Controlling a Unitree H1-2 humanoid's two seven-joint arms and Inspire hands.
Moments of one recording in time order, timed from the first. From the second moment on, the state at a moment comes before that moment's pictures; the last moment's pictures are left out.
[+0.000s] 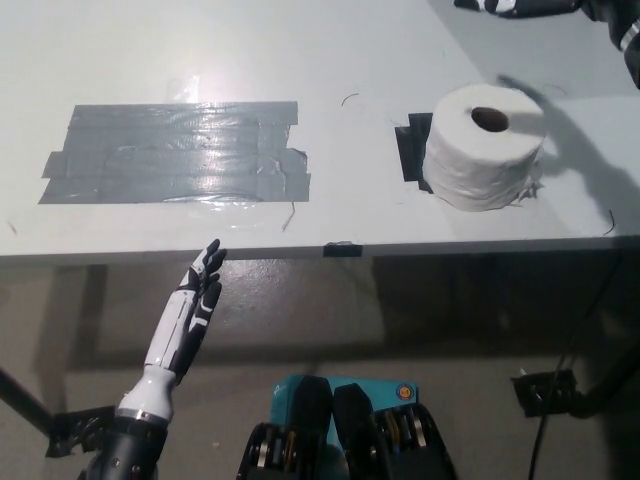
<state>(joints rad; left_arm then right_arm) -0.26 0.13 -0.05 0.38 0.19 -0.40 0.01 -1.05 -0.34 0.02 0.45 -0.11 0.06 0.39</state>
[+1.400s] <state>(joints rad) -0.30 0.12 -0.04 0.34 0.16 -0.39 0.01 -0.10 -0.08 -0.04 -0.36 -0.02 -0.03 0.28</state>
